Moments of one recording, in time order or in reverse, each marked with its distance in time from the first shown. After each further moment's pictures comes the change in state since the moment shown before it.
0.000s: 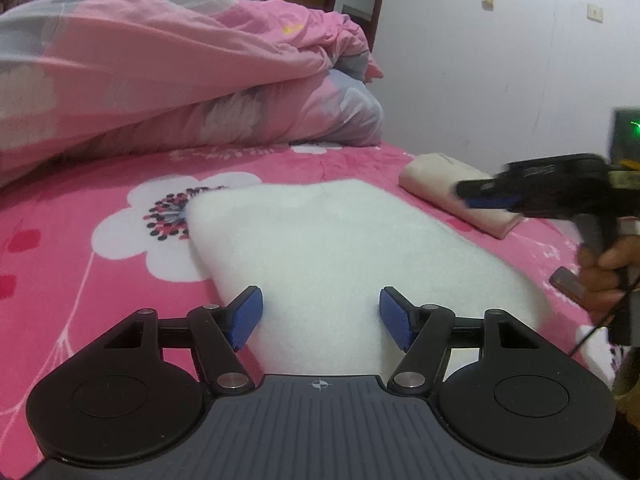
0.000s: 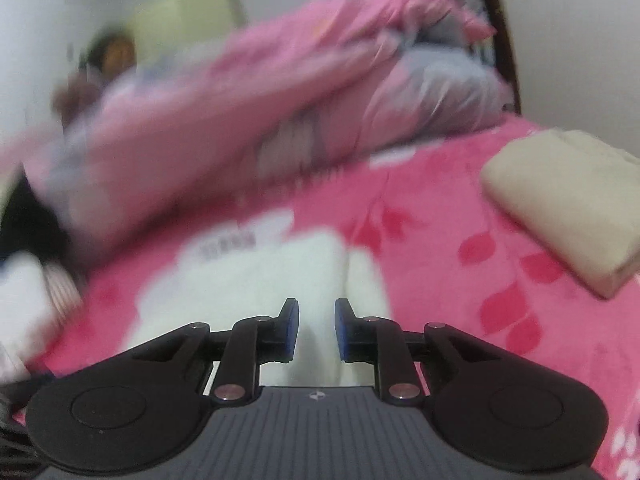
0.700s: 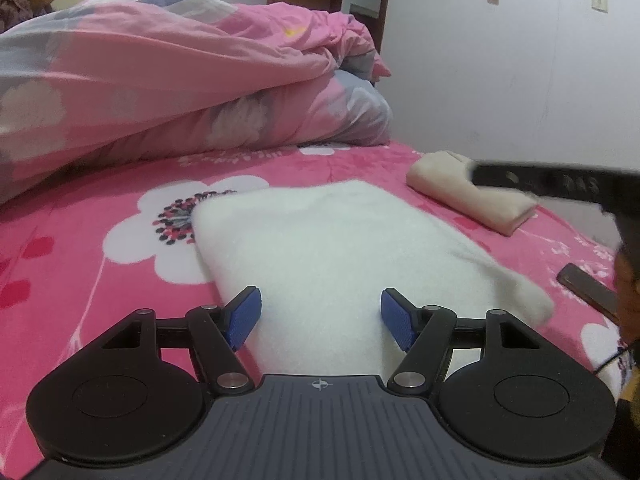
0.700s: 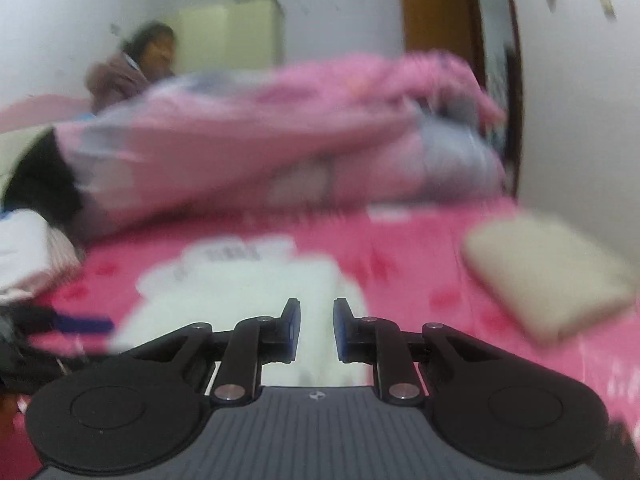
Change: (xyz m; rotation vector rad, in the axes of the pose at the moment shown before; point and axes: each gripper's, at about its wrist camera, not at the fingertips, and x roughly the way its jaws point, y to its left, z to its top) left arm -0.010 -0.017 -0.001 0.018 0.001 0.059; right arm -0.051 0.063 -0.019 -0.344 -0.127 -0.029
